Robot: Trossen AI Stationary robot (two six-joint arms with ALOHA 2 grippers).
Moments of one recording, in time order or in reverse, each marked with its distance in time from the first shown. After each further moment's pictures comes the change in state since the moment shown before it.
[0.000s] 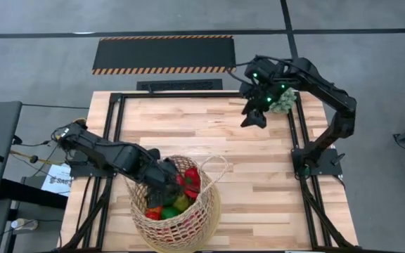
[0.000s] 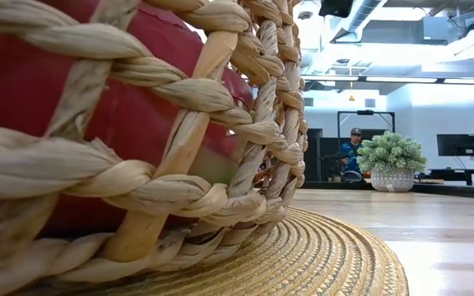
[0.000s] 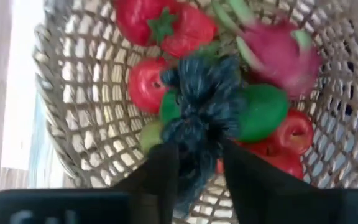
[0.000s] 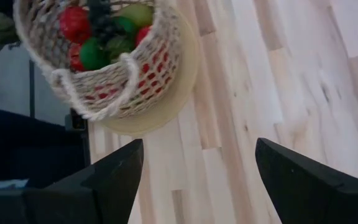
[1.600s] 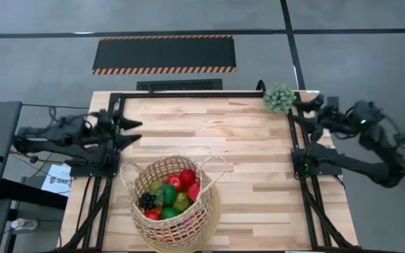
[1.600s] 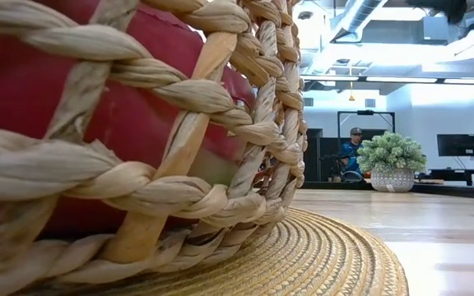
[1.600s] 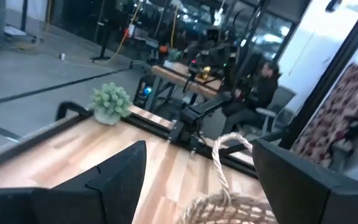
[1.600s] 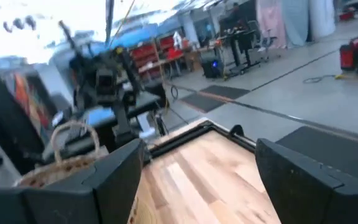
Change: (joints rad) left arm 0.330 -1.273 -1.155 1.218 -0.198 0.273; right arm -0.113 -1.297 -1.162 0.960 0.288 0.263
